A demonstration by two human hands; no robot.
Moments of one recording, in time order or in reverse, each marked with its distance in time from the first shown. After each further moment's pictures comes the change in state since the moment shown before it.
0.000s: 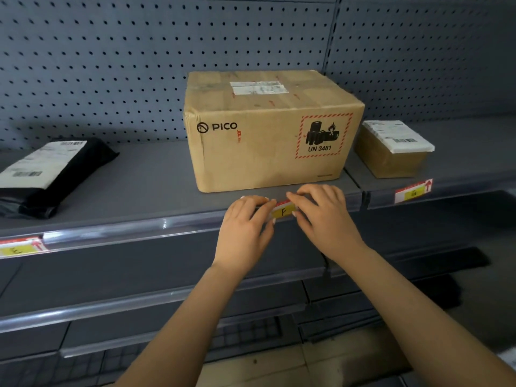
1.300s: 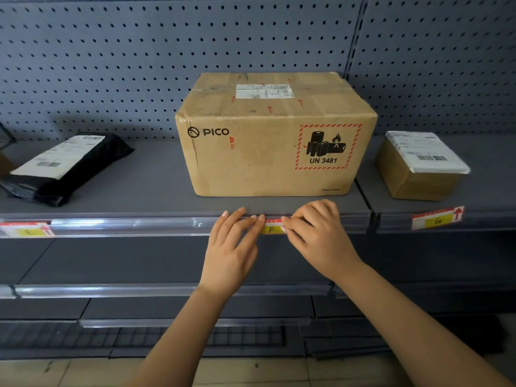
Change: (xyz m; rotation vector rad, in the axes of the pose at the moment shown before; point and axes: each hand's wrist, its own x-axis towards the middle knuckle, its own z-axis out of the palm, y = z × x) left_hand -0.025 0.000 0.021 0.278 0.118 0.030; right_hand 0.002 0.033 0.029 0.144 0.182 -0.288
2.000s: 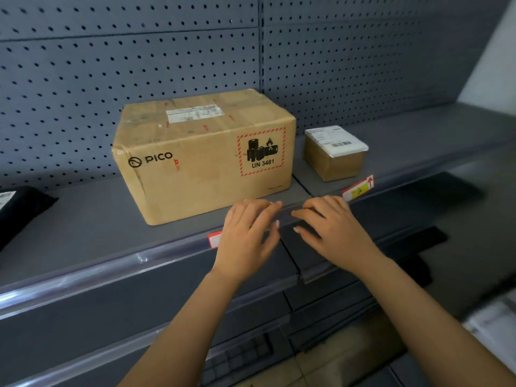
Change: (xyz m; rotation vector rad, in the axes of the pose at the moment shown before) left_hand 0.073 0.062 -0.002 -0.413 0.012 0.220; right_hand -0.039 0.003 -0.091 -0.238 -0.216 0.303
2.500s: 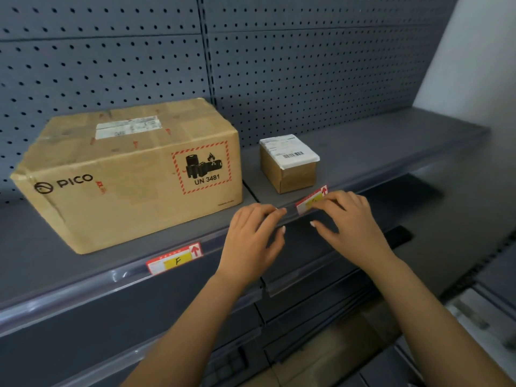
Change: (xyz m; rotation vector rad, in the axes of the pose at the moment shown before) left_hand 0.043 0.052 0.079 -0.083 -0.073 0.021; right_hand -0.037 0.102 -0.034 -0.057 -0.028 0.282
